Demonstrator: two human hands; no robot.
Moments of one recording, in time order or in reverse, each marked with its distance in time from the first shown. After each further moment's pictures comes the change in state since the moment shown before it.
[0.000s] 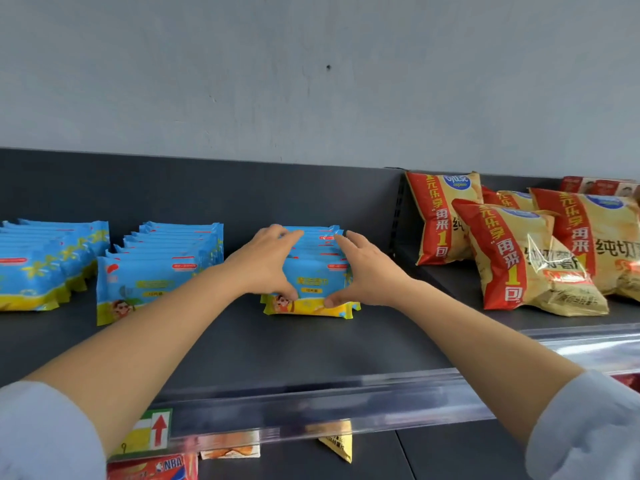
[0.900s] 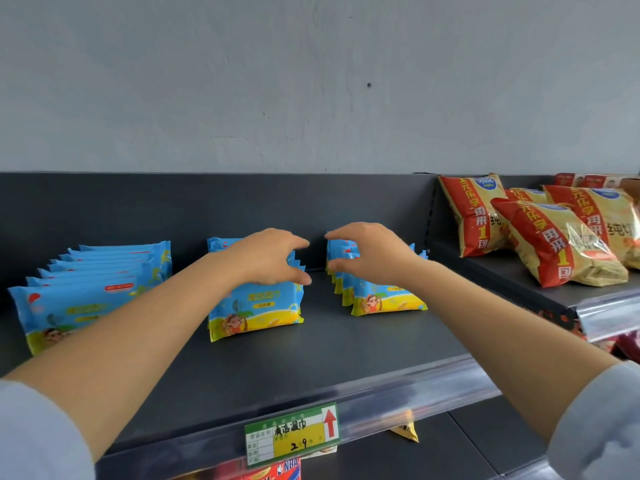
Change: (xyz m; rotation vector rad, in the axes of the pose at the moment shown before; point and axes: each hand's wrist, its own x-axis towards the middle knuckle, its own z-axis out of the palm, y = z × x) left_hand -0.048 -0.124 -0.061 0.054 -0.029 0.213; right_hand 0.027 -0.152 -0.008 -0.026 0.169 0.035
